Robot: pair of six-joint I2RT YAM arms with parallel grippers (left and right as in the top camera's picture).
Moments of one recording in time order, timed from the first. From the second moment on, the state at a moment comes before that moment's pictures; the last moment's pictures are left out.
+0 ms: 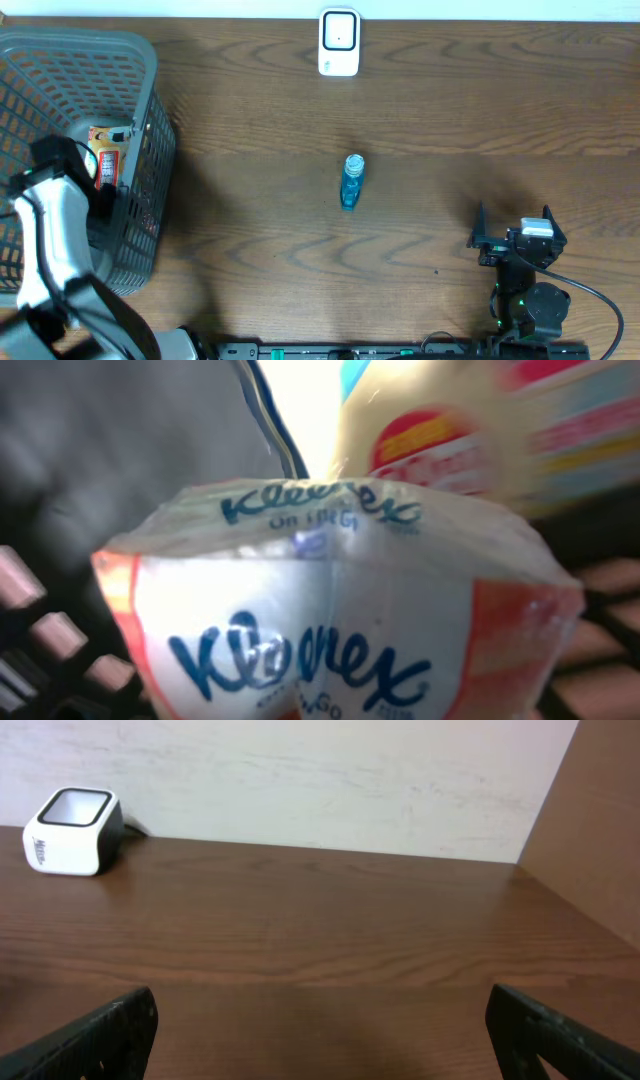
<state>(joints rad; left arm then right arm) 0.52 1.53 1.11 -1.09 0.03 -0.64 -0.10 0.01 0.01 -0.07 0.02 -0.10</state>
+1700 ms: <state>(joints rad) 0.52 0.61 1.25 -0.86 0.63 -0.85 -0.10 0.01 0.01 -0.07 0.02 -0.10</state>
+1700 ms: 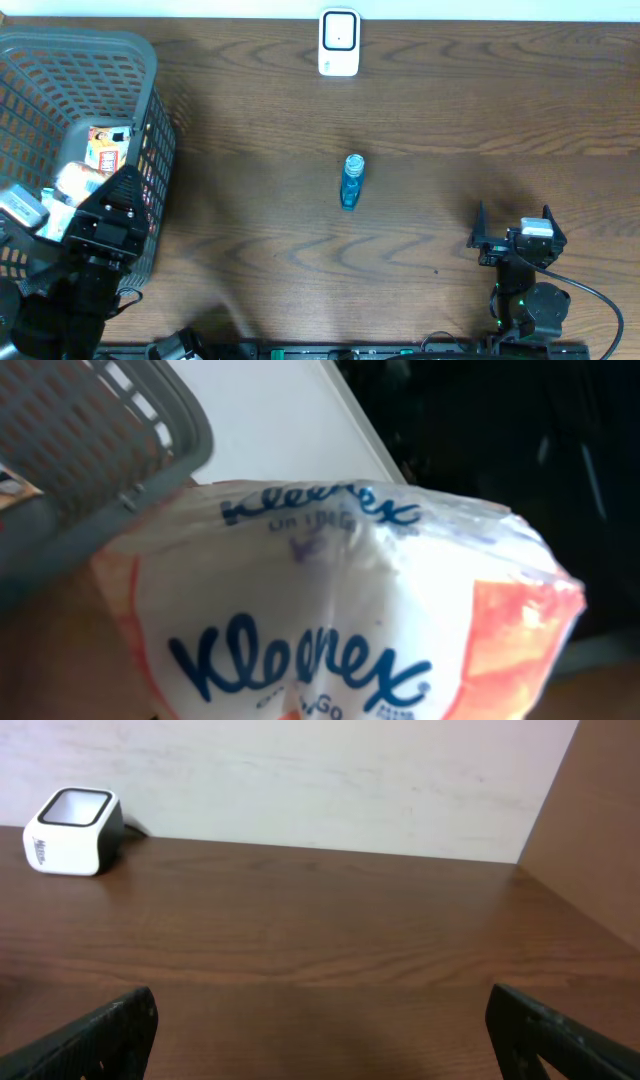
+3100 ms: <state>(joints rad) -0.11 0.89 1.10 -0.55 0.57 -0.77 -0.10 0.01 0.01 -0.07 0.02 -0.10</state>
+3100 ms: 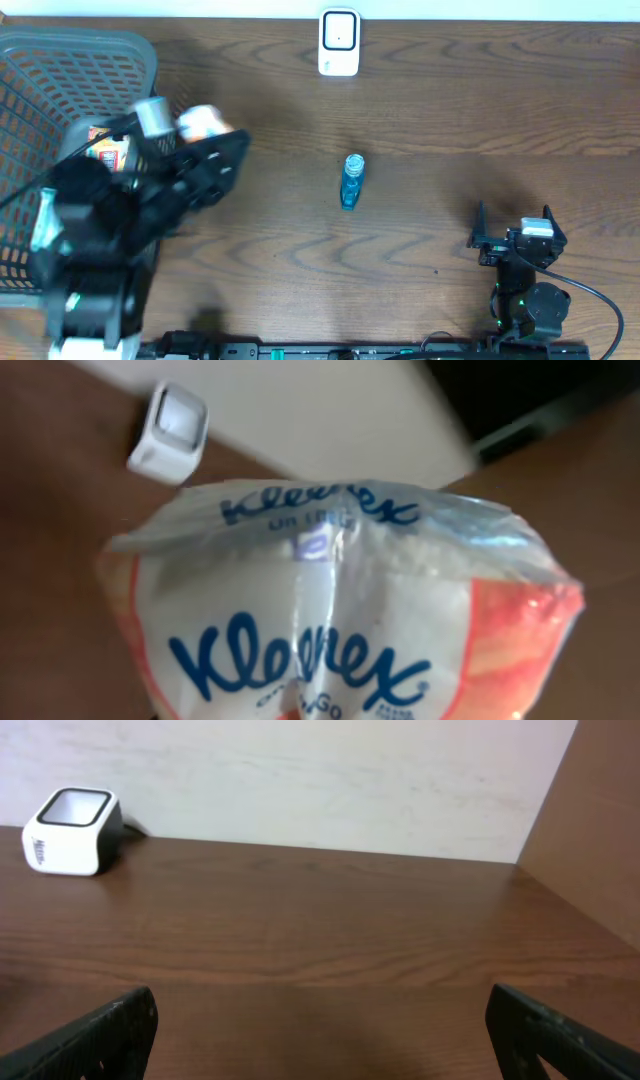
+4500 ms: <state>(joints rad) -0.51 1.73 1.10 -0.63 0.11 -1.23 -0.10 0.01 0.01 -0.07 0.02 -0.10</state>
